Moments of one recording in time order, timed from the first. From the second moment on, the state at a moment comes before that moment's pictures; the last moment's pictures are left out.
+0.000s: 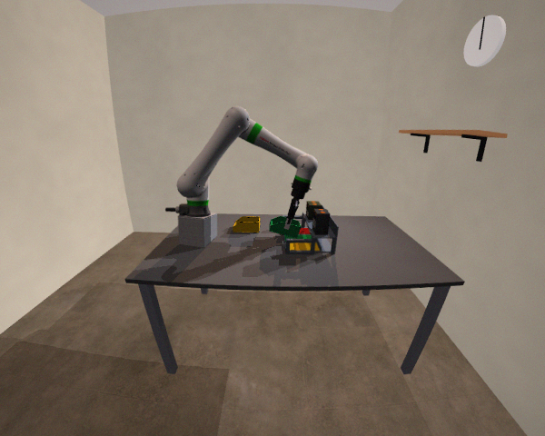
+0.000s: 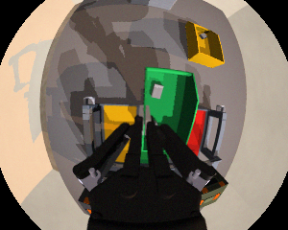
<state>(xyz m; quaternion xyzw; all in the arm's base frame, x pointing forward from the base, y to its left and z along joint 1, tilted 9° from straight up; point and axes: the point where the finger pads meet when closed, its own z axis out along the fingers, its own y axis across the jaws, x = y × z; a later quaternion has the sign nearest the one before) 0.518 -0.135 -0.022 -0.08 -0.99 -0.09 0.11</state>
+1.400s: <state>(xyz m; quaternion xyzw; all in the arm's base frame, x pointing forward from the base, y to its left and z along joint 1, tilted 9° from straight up) 0.518 -0.134 -0.029 -0.08 -0.99 -0.09 0.11</state>
